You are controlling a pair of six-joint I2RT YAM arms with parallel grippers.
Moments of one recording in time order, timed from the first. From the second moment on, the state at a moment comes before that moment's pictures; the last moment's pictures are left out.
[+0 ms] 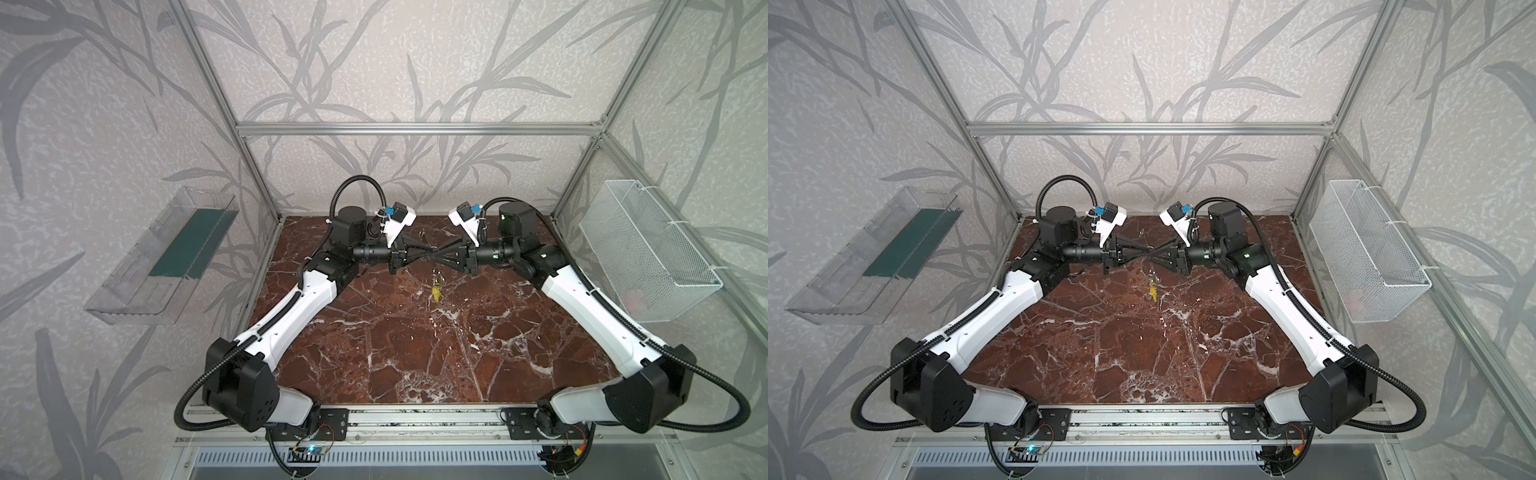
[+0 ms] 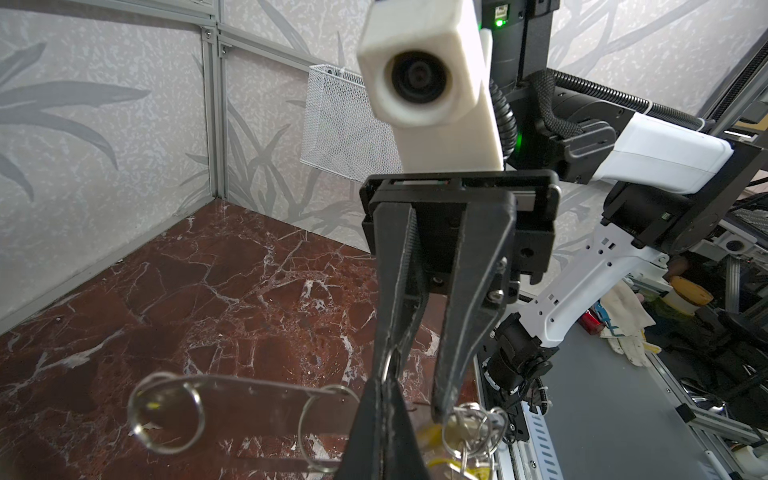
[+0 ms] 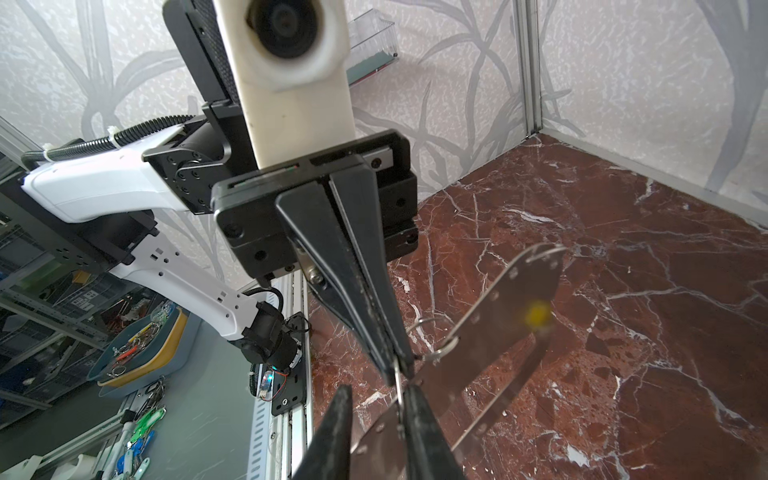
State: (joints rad) left arm -0.42 1.42 1.24 -0.02 1.01 -0.09; right arm 0.45 1.40 1.36 -0.39 -0.96 0.07
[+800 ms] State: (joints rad) left arm -0.41 1.43 1.24 0.00 1.01 -0.13; right arm 0.44 1.40 1.34 -0.33 -0.94 0.12
